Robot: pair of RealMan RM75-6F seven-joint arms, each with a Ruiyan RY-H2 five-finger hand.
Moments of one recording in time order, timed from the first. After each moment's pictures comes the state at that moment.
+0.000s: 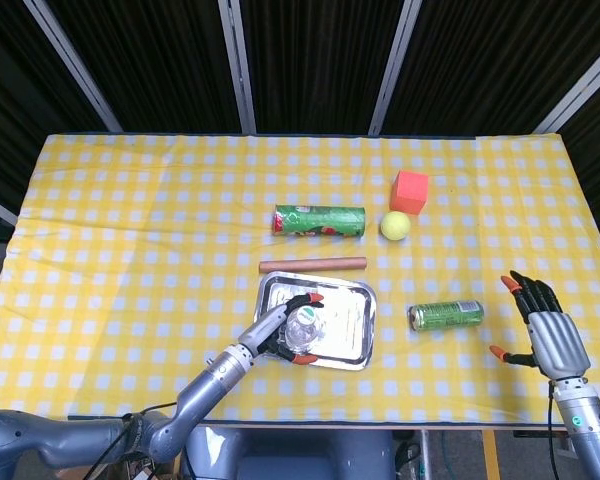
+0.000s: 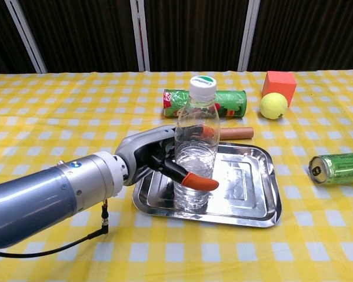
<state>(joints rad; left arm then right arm) -0.73 -1.83 -0.23 -1.53 1.16 0.80 -0.40 0.20 -1.20 0.05 -1.41 -1.50 1.33 0.26</state>
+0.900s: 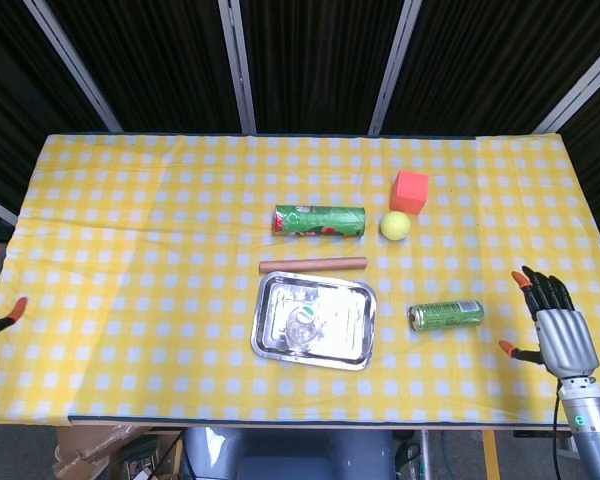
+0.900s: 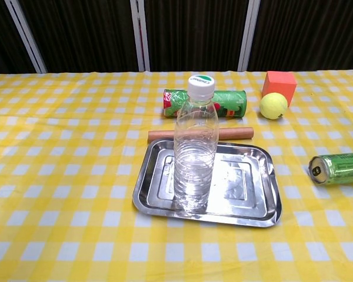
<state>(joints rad) -0.15 -1.36 -0.14 -1.19 1.31 1.59 -0.09 0.18 -1.21 0.07 -1.41 -1.47 1.37 0.14</state>
